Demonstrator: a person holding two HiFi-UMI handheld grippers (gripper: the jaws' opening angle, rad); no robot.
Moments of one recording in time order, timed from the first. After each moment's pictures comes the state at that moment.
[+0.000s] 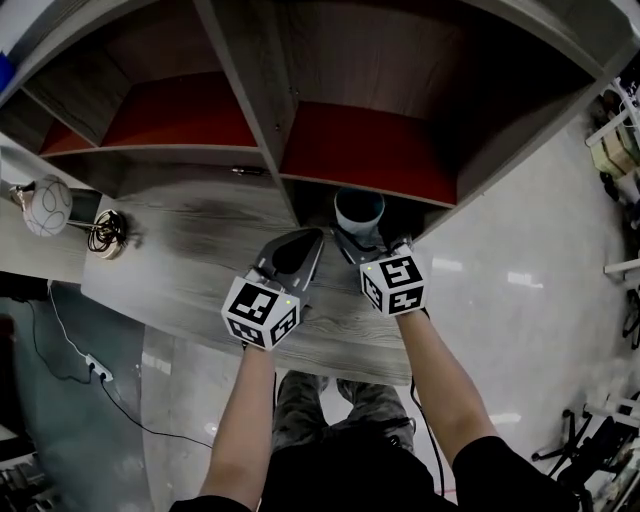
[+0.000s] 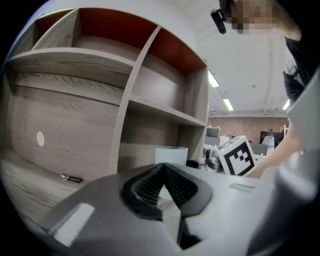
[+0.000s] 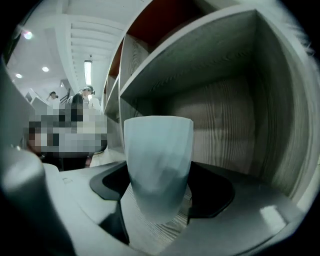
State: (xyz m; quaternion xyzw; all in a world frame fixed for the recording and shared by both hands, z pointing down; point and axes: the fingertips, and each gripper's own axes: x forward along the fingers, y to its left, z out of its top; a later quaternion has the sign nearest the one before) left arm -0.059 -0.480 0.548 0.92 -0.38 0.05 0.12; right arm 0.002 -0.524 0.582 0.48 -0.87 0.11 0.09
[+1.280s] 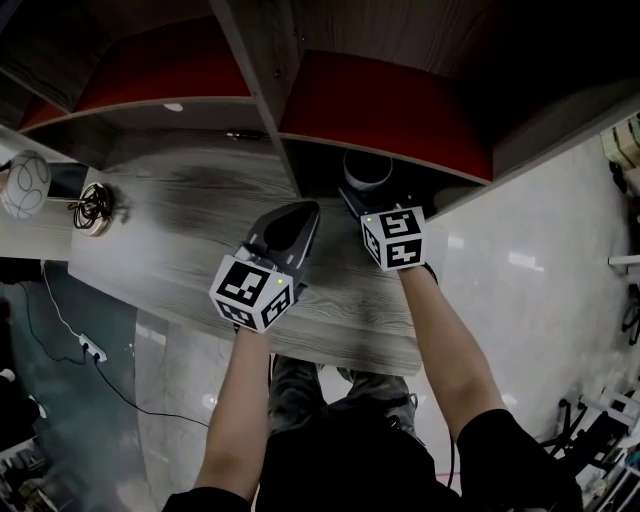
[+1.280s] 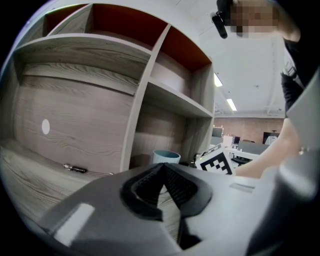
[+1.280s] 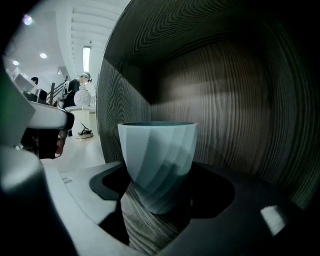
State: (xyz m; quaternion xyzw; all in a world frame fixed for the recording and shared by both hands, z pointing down) left arm -0.073 -0.488 0.586 0.91 -0.40 0.05 0.12; right arm 0.009 -0.572 0.650 0.50 -0.85 0.09 0.14
